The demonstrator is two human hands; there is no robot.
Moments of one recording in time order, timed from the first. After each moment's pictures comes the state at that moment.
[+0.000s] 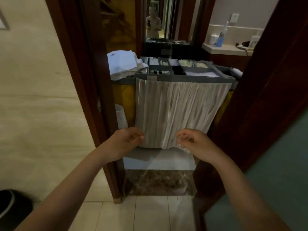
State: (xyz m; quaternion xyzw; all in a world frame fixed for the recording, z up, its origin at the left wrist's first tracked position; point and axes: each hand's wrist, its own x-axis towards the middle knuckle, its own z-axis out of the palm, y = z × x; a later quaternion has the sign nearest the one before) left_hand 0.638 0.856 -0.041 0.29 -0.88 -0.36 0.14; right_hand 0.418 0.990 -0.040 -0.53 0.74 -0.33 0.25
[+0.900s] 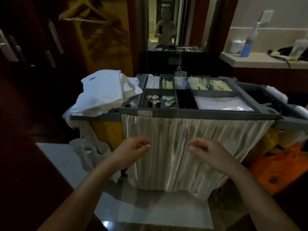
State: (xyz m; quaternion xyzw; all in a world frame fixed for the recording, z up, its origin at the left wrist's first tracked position) left_hand 0.334 0.532 -0.045 0.33 -0.86 -0.36 0.13; right_hand 0.103 0.671 -0.039 -0.55 0.72 -0.34 0.25
